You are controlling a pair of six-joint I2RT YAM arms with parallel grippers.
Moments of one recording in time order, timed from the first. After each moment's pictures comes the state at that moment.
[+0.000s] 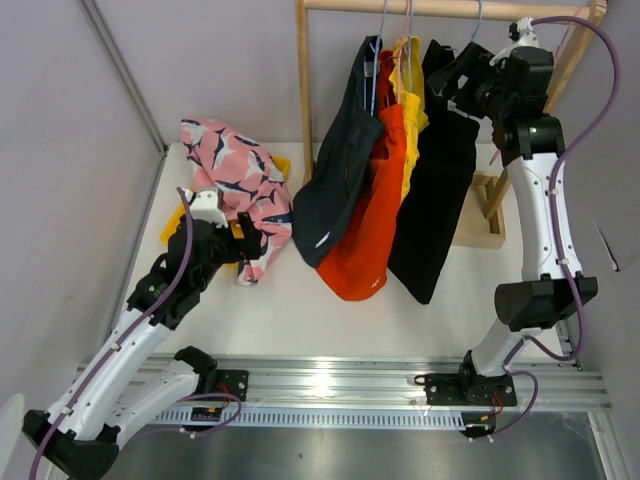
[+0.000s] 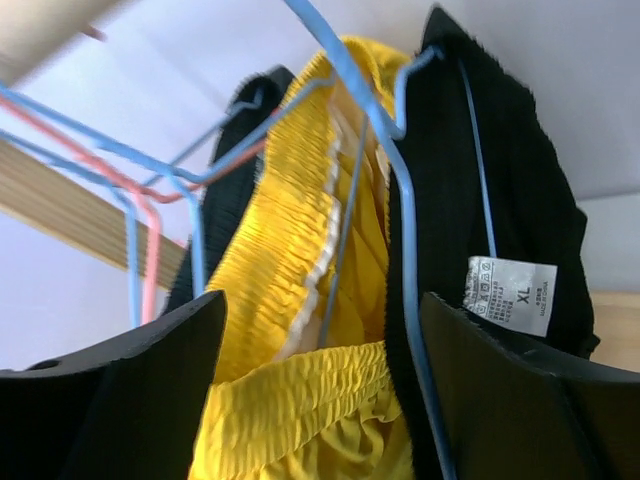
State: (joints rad) left arm -0.49 0.76 0.86 -0.49 -0.29 -0.33; right arm 0.08 1.71 2.14 -0.58 -0.22 0.53
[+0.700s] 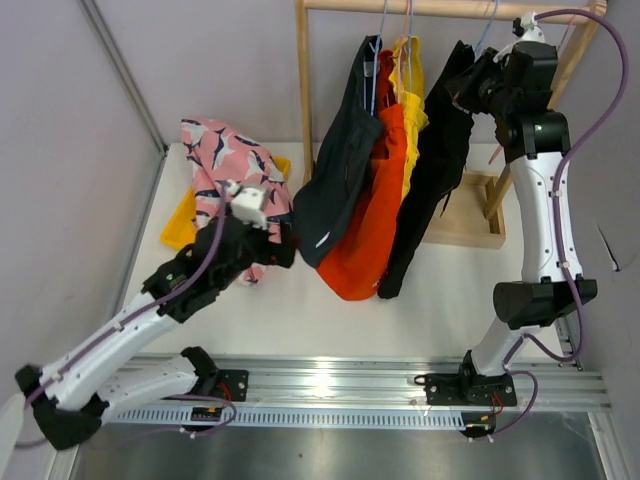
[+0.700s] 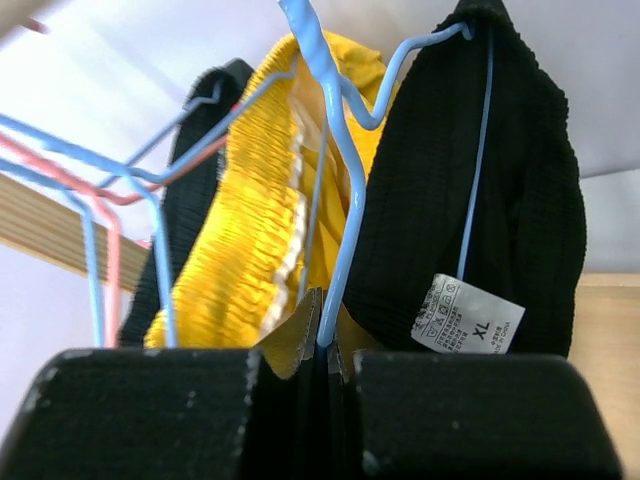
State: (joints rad) left arm -0.71 0.84 0.94 -0.48 -0.27 -0.30; right arm 0.10 1.74 2.24 -0.68 -0.13 0.49
